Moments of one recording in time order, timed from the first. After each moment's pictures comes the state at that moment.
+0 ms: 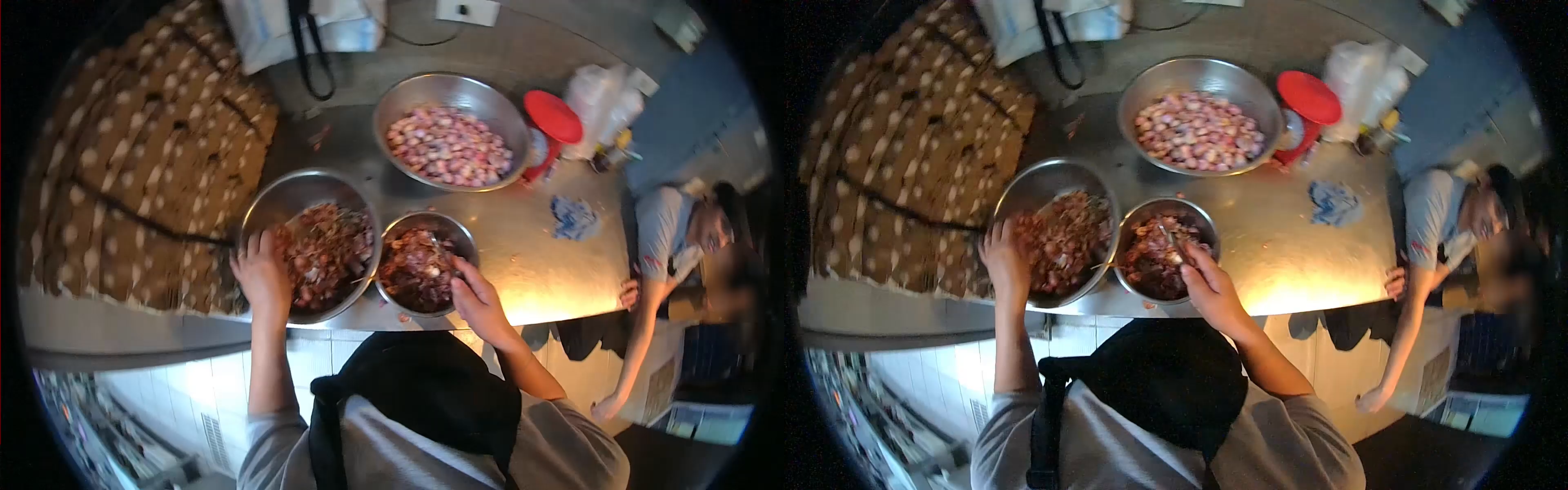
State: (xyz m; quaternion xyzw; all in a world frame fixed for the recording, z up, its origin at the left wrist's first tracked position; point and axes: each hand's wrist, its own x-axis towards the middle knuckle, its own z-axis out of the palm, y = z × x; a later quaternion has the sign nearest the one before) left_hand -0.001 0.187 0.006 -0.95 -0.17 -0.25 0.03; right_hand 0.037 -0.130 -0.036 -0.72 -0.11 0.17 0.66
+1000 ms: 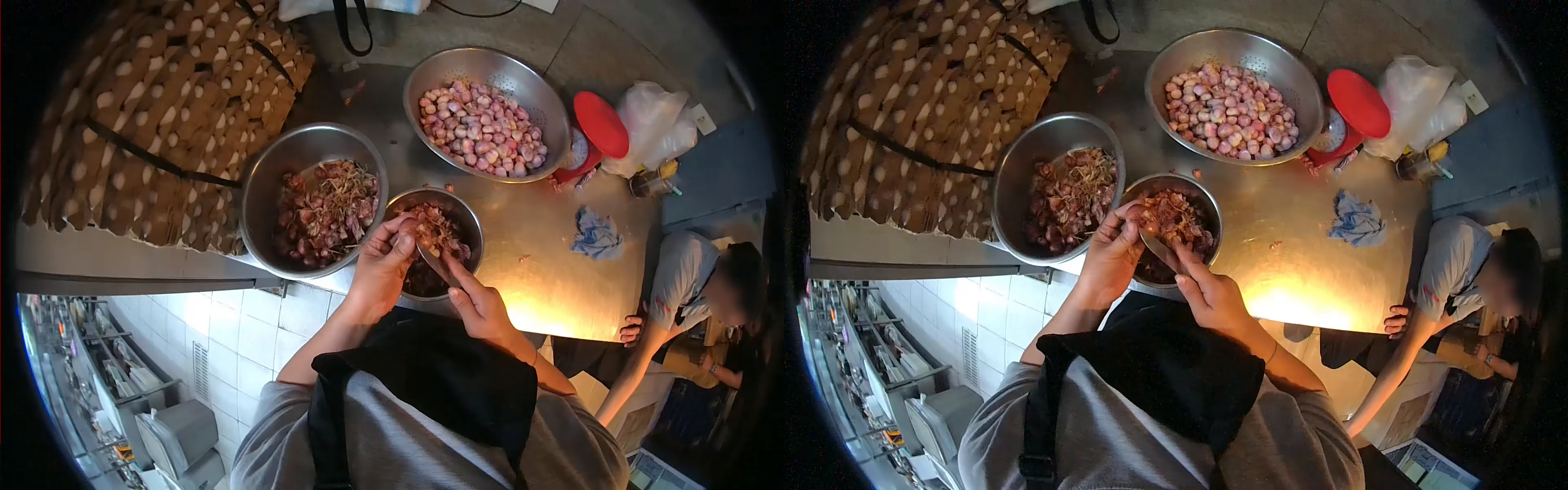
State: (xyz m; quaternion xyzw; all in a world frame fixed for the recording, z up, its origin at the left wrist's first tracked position) left_hand 0.021 0.022 -0.023 -0.35 -0.15 -0.06 -0.92; right_hand 0.053 -0.163 -0.013 -0.79 -0.33 0.15 0.49
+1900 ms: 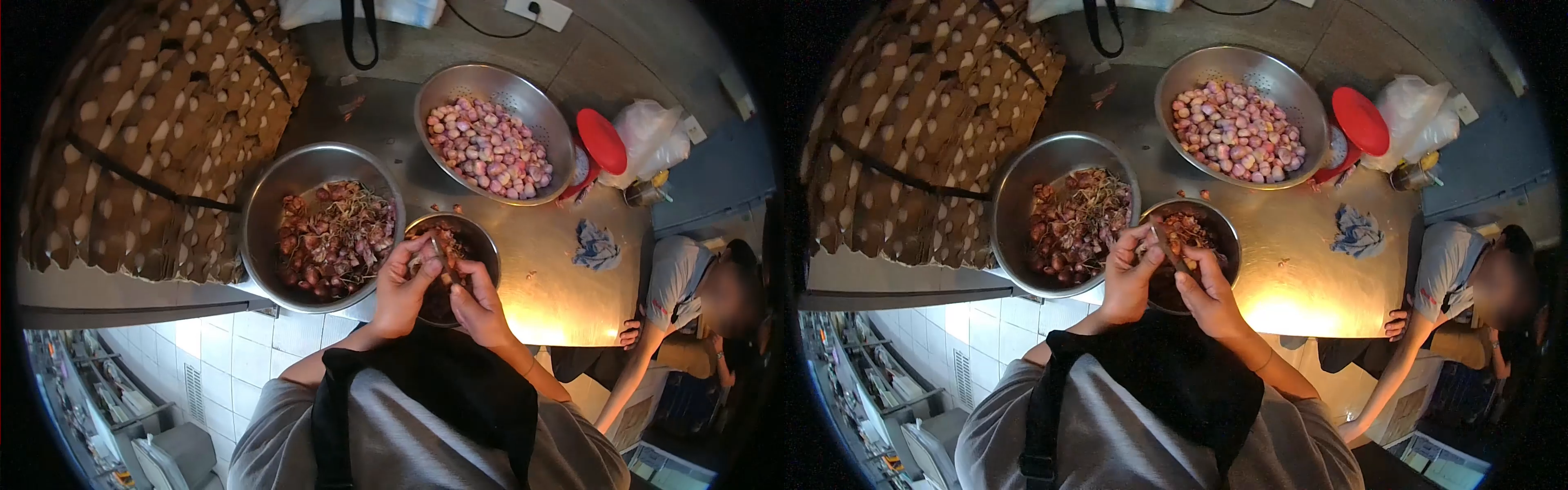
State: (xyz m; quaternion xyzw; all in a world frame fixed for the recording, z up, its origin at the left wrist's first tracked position) left_hand 0.032 0.032 -0.026 -0.48 -0.11 -0.14 -0.86; right_hand 0.059 -0.104 -0.011 -0.61 -0.13 0.33 0.71
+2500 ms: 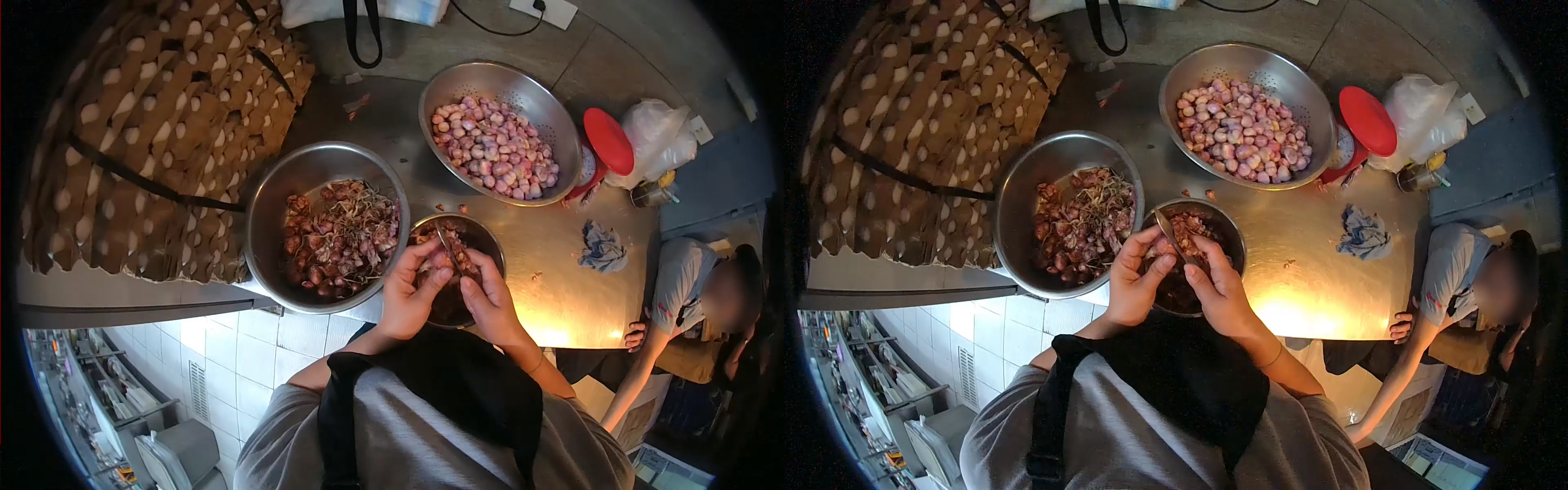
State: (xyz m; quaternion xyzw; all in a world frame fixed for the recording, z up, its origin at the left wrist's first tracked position) left_hand 0.029 0.028 -0.022 -0.54 -0.08 -0.15 -0.83; right_hand 0.076 -0.105 -0.007 -0.66 -0.17 0.27 0.68
